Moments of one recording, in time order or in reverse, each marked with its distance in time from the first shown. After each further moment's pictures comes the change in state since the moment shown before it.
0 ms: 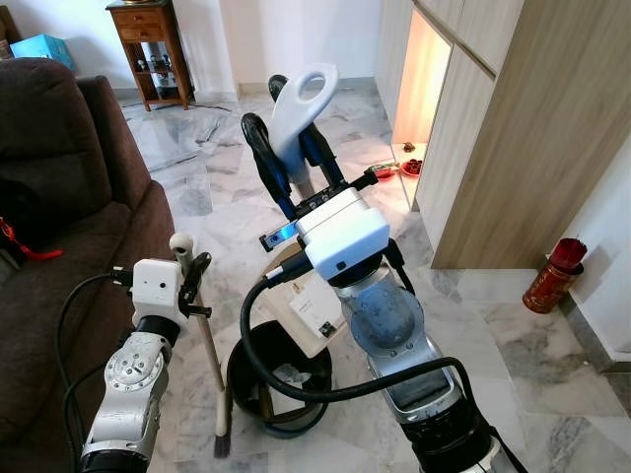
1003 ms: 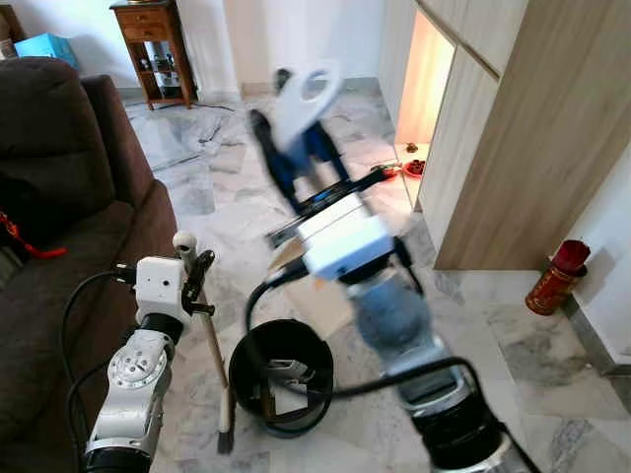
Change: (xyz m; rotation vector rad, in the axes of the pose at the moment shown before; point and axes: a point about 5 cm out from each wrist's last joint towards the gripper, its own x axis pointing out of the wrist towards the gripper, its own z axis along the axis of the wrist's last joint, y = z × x) left arm 0.002 -0.005 0.001 -0.012 -0.008 -0.007; right arm -0.012 -0.047 -0.014 -0.245 0.050 -0.121
